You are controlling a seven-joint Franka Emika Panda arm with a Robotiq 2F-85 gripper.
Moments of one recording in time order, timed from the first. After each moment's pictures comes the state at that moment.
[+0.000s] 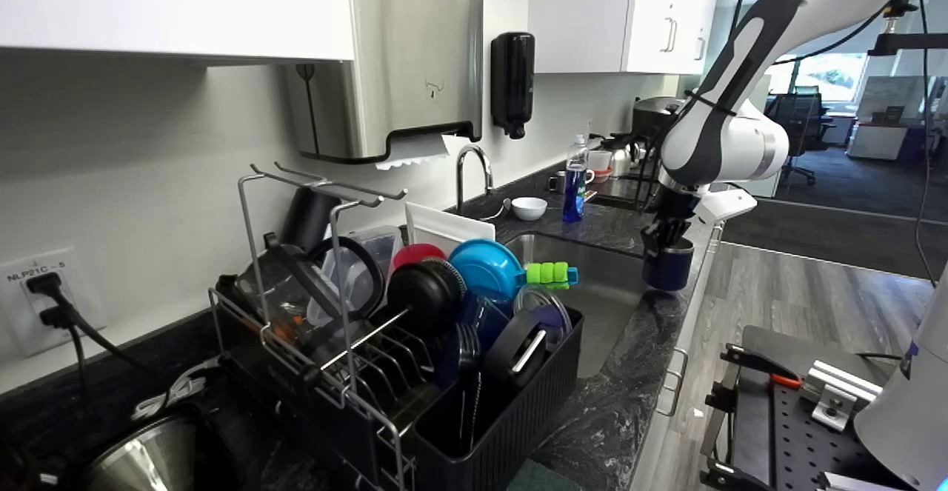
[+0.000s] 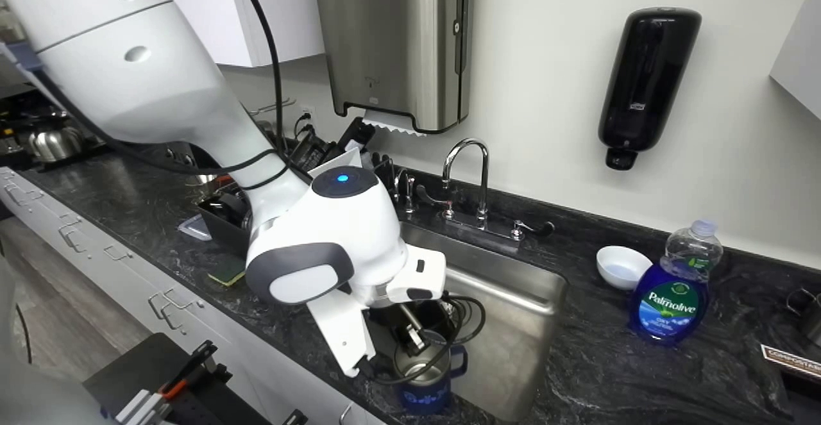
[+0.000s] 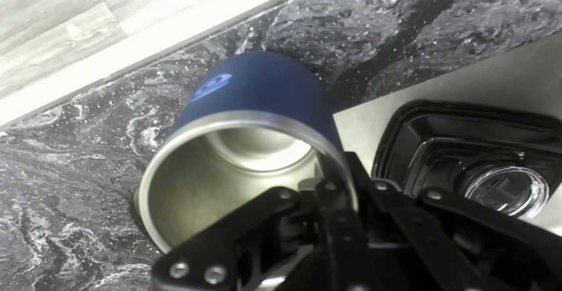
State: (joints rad) arm -0.27 0.06 -0.29 -2.76 0.16 3.02 -0.34
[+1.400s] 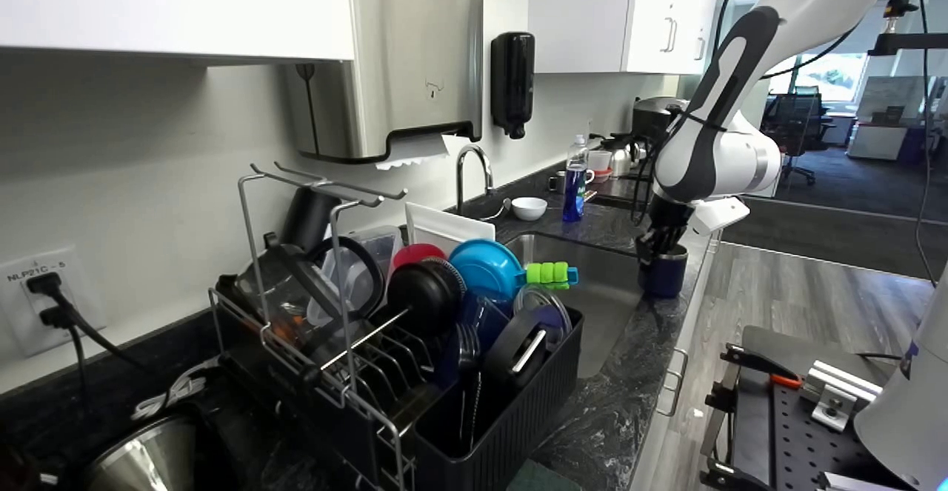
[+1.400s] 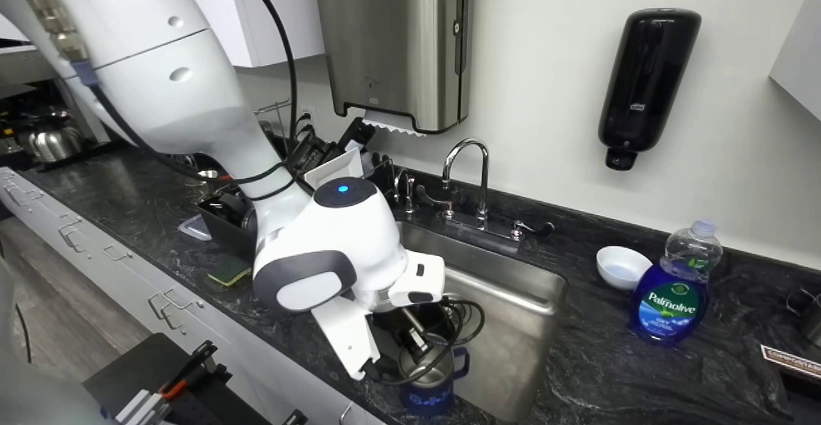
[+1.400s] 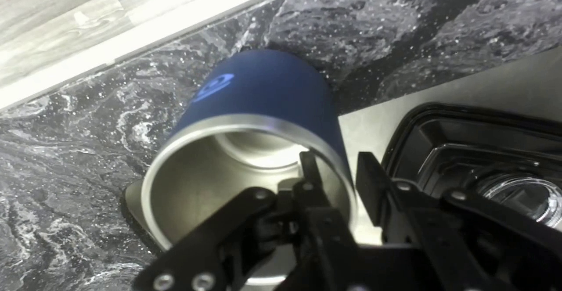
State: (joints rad) arm -0.27 0.14 -0.27 -2.75 0.16 3.11 -0.34
